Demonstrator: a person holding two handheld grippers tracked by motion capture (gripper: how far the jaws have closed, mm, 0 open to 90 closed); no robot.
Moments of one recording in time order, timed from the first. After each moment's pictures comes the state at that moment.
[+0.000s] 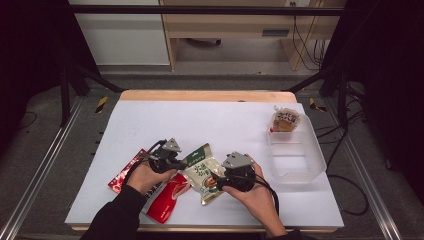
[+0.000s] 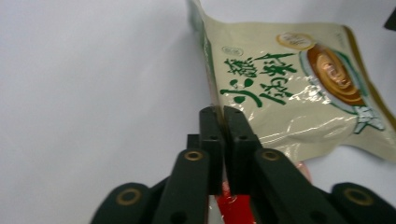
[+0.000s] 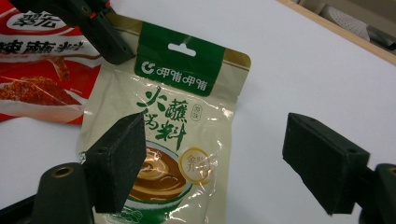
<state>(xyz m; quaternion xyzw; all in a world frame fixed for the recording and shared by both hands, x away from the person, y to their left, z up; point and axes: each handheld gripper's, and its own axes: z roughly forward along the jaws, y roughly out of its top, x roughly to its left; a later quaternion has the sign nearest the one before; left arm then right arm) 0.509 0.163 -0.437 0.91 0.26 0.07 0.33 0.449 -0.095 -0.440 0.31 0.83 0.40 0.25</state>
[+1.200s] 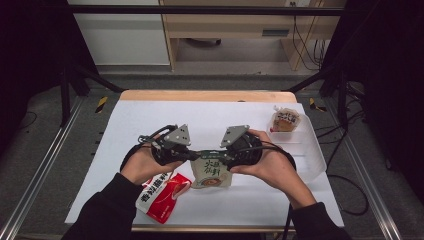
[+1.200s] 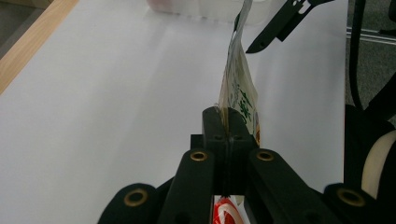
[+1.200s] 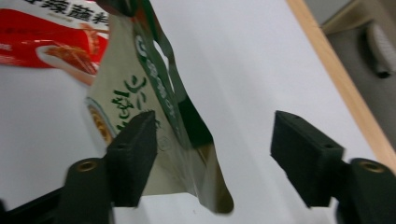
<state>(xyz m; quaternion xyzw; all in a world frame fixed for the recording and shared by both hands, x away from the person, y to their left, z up) 0.483 0.129 -0.332 0.92 0.10 0.09 0.36 0.473 -0.099 -0.333 0.15 0.92 0.28 0.21</state>
